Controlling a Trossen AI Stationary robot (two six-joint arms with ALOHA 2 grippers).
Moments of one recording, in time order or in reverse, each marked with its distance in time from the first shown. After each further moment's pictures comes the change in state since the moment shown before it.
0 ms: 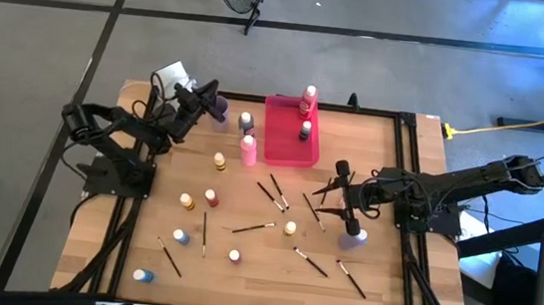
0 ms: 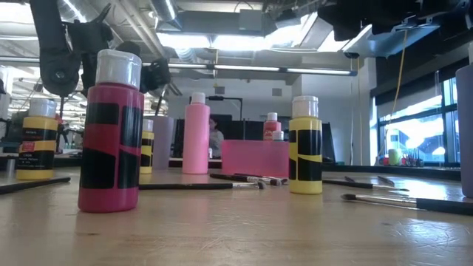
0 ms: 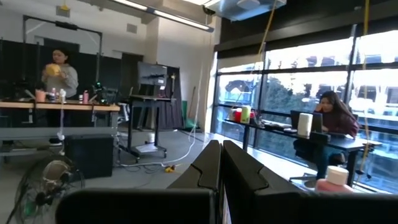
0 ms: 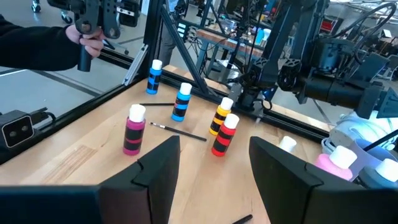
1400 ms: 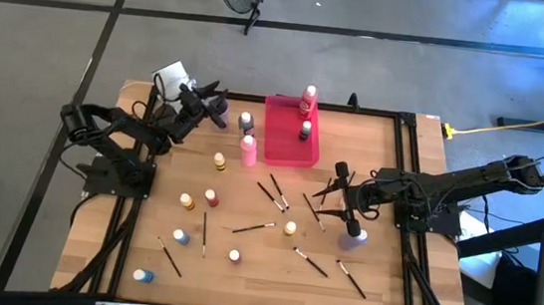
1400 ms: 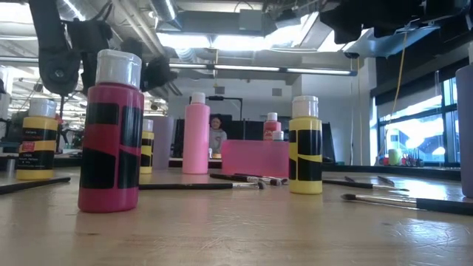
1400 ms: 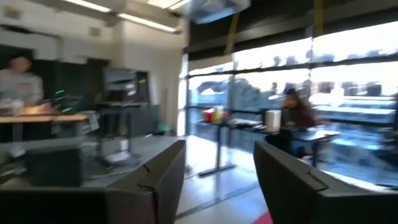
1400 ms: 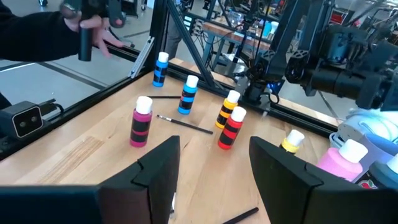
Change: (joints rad) left arm -0.031 -0.022 0.001 -0.005 0.125 0.027; right arm 0.000 0.000 0.000 -0.033 -0.018 0.000
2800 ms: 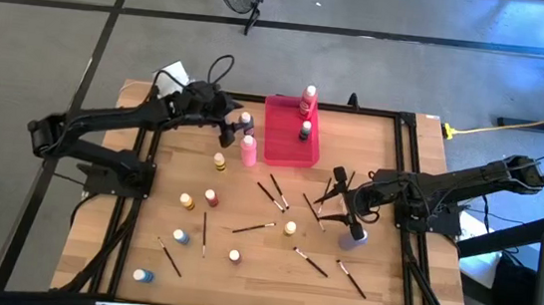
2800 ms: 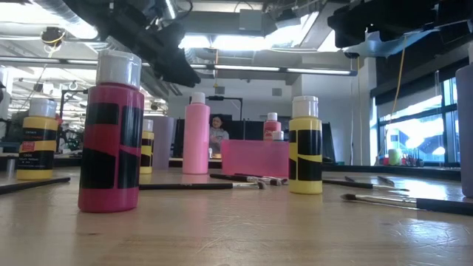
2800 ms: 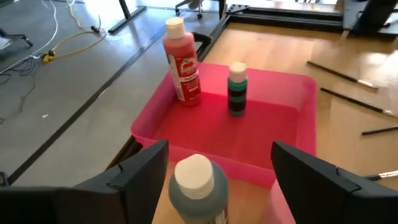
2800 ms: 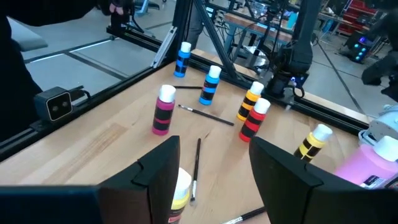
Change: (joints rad) left arm -0.111 -0.282 0.542 -1.627 0.270 0.105; right arm 0.000 0.000 0.000 -0.059 -0.079 -0.007
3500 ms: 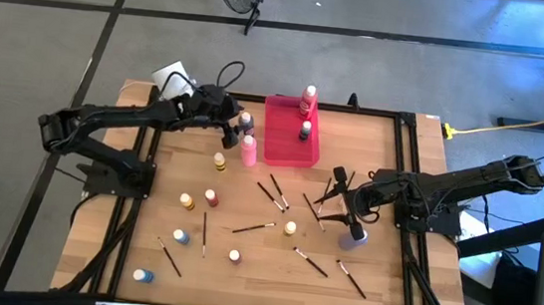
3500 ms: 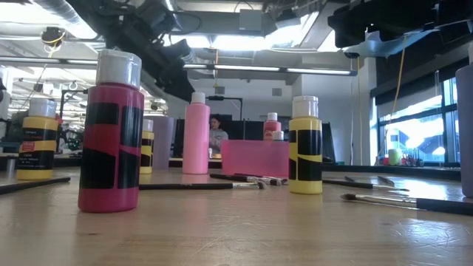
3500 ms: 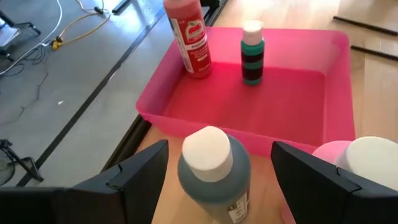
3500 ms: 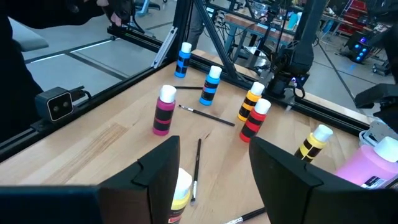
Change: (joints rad) left arm 0.002 0.096 0.000 -0.003 -0.054 0.083; right arm 0.000 0.000 0.000 0.001 -0.003 0.000
